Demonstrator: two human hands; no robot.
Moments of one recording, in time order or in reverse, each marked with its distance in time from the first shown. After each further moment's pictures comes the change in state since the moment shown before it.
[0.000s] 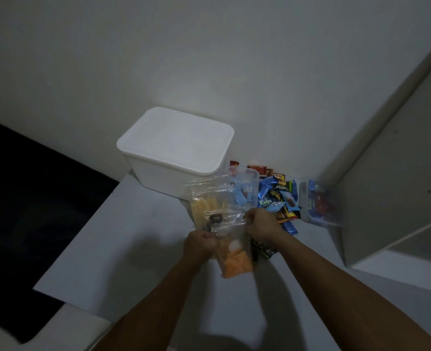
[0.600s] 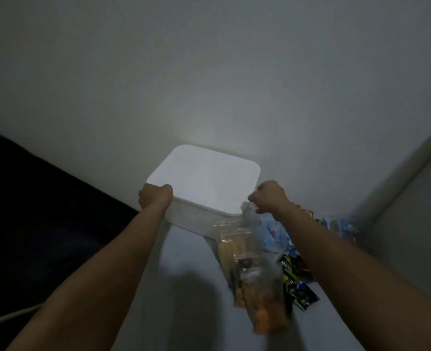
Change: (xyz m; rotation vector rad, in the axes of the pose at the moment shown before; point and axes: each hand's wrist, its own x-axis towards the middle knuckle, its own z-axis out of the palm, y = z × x) left_hand 0.114 0.119 -0.193 -0.151 0.542 0.009; right_hand 0.074 -0.135 -0.071 0.372 0.199 0.053
